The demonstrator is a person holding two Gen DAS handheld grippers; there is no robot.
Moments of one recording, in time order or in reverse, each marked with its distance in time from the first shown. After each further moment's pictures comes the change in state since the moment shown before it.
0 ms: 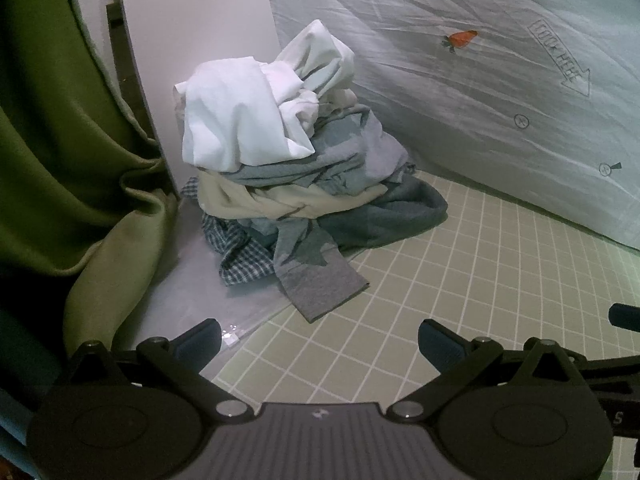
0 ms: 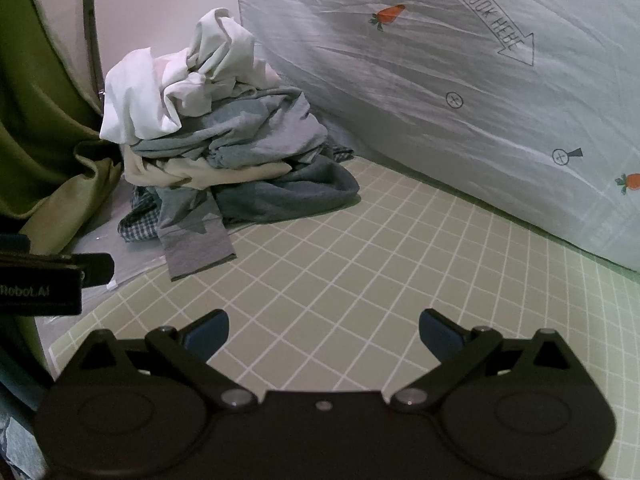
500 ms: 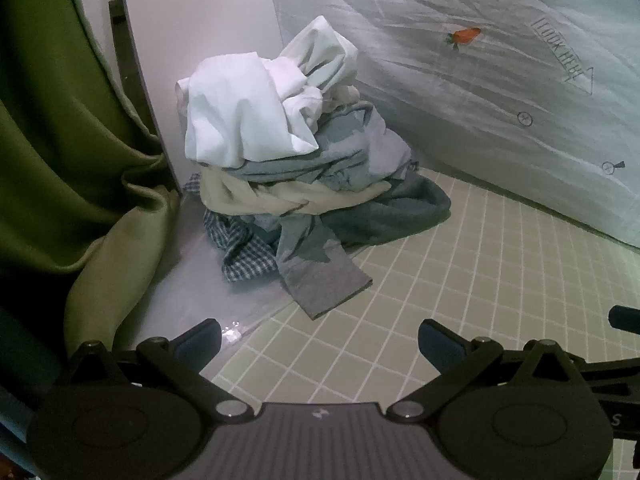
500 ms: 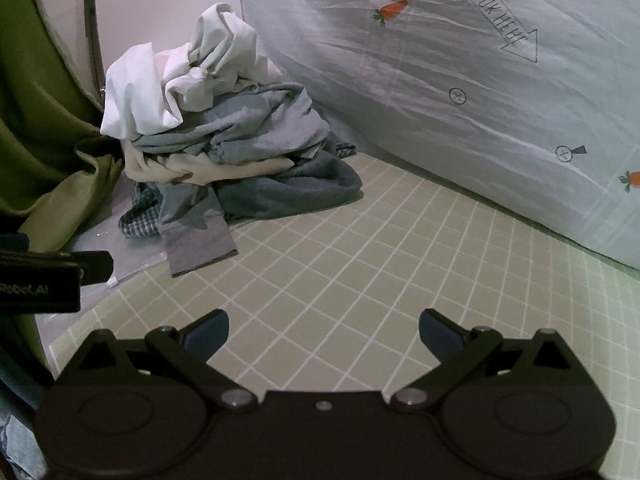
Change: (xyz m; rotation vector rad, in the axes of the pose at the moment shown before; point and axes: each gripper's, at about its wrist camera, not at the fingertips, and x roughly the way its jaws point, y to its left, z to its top) left arm 0.001 0.001 0.001 -0.002 0.013 0.006; right arm 0.004 0.002 -0.002 -0.004 0.013 0.000
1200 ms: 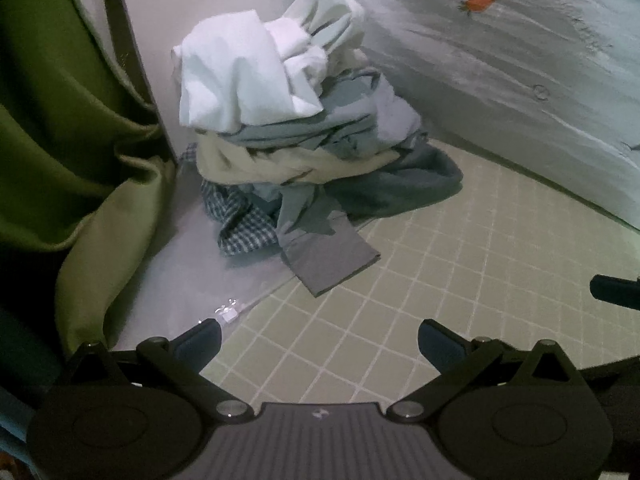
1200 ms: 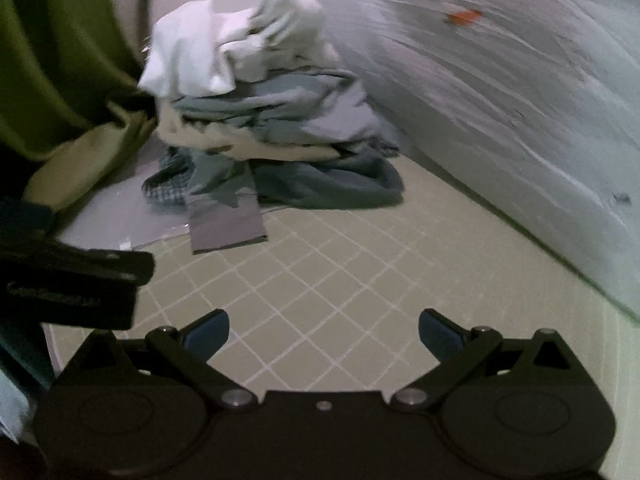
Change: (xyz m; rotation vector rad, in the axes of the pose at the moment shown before) left arm 0.032 0.001 0.001 -0.014 0.095 0.011; right arm 0.026 0.039 0.008 -0.208 0.028 0.048
